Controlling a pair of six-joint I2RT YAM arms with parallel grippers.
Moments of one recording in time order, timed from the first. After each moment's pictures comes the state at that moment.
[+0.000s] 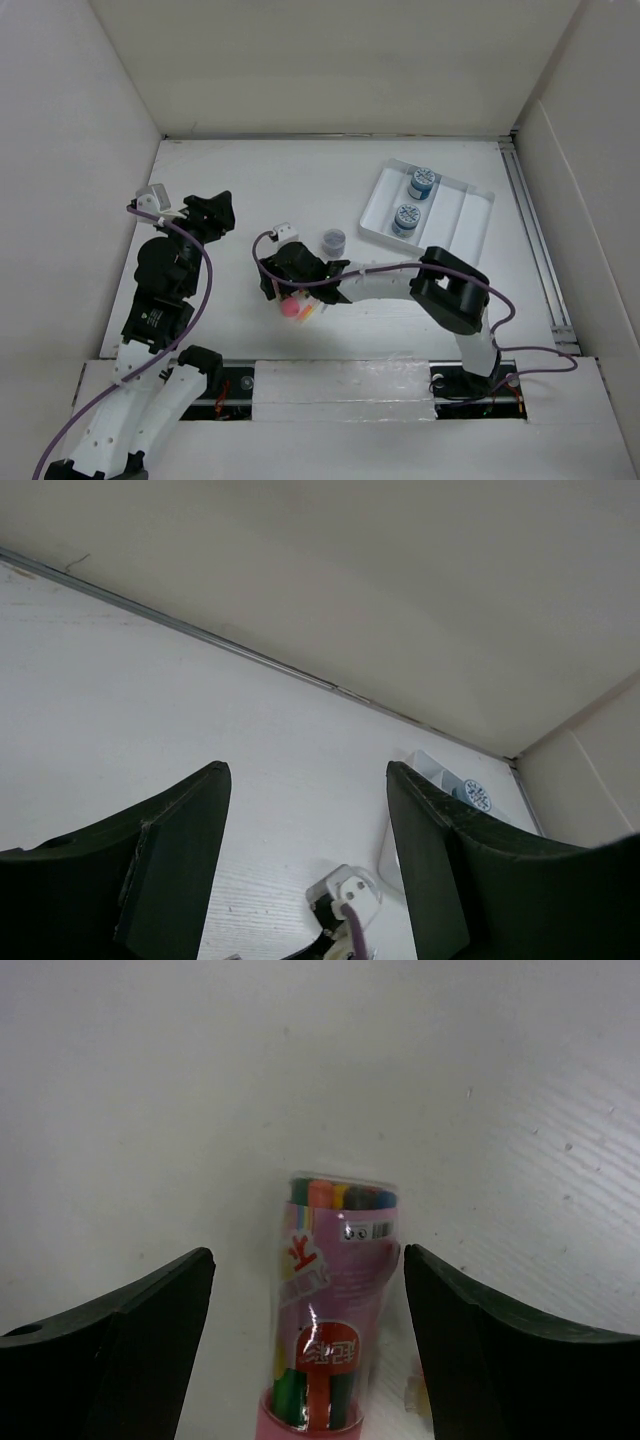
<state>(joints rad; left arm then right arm) -0.33 0.58 0.77 -0.12 -0.29 -0.52 1.11 1.98 1.26 0.13 0.22 0.51</state>
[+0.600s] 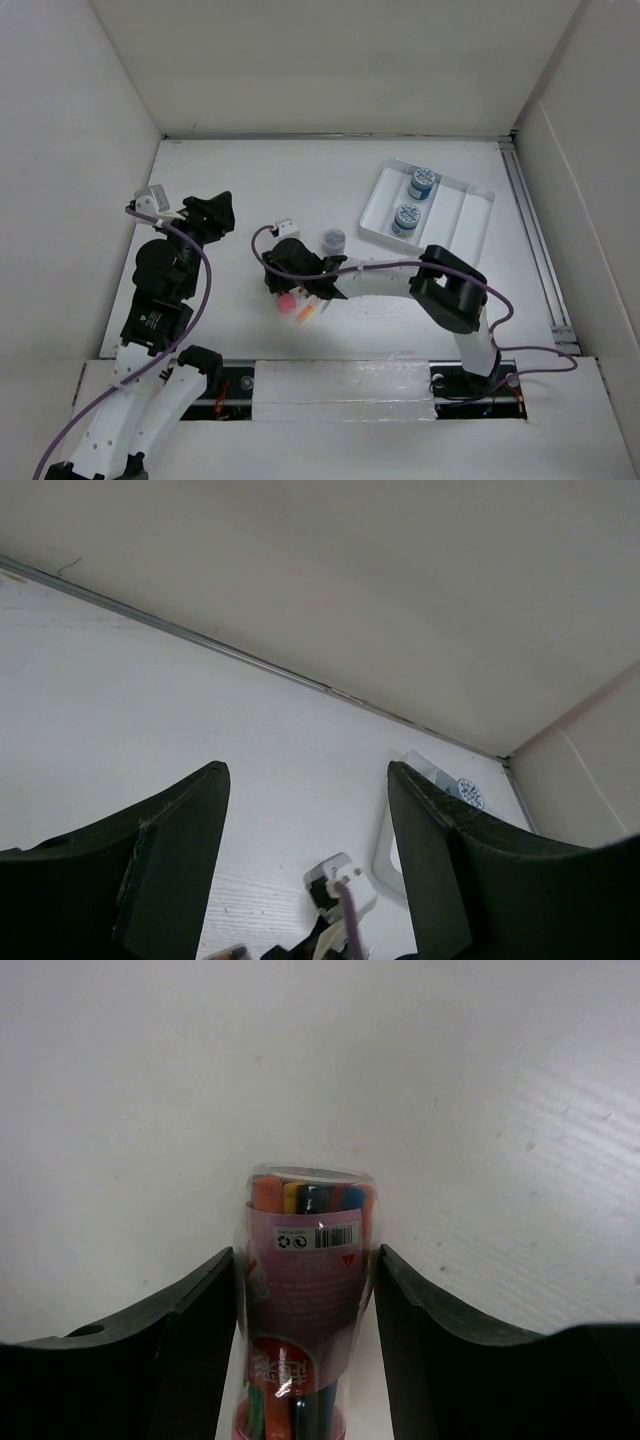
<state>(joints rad) -0.33 0.56 0.77 -0.12 -0.28 -0.52 1.11 2.03 1.34 0.01 0.27 0.57</state>
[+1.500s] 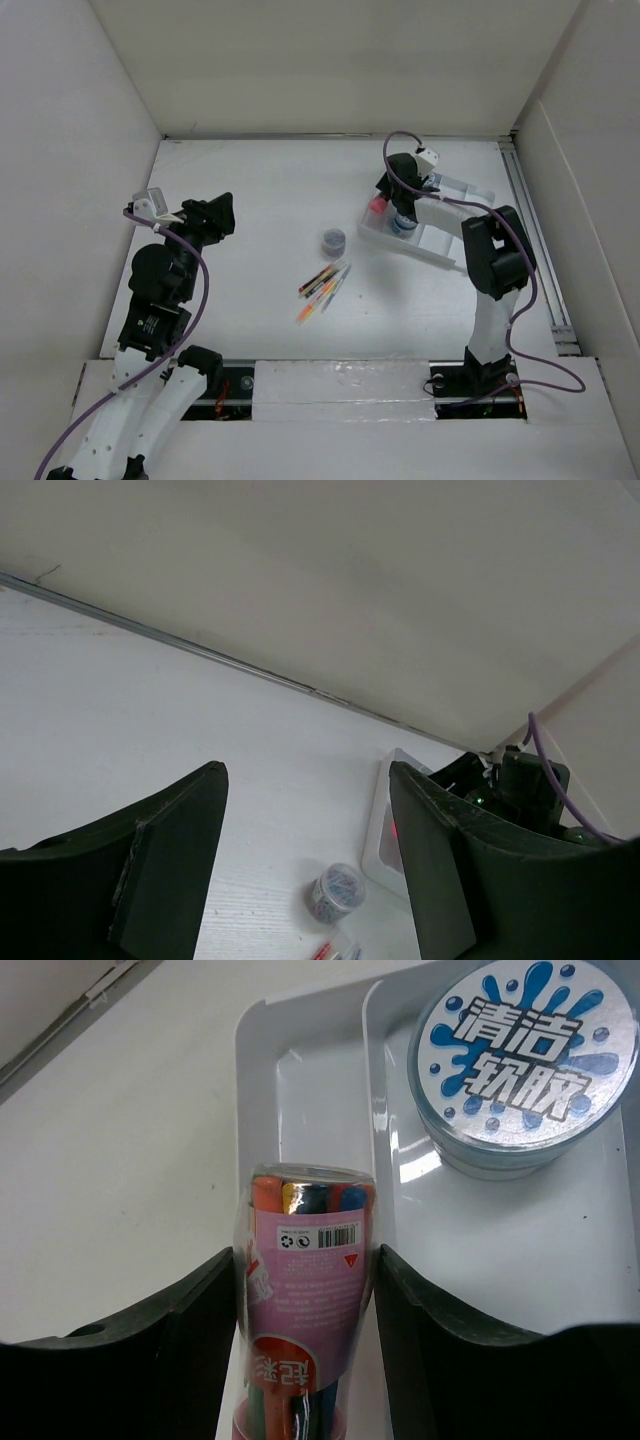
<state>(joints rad) -0.33 0.54 0.77 -0.12 -0.24 -0.52 0.38 1.97 1.32 0.04 0.50 0.78</state>
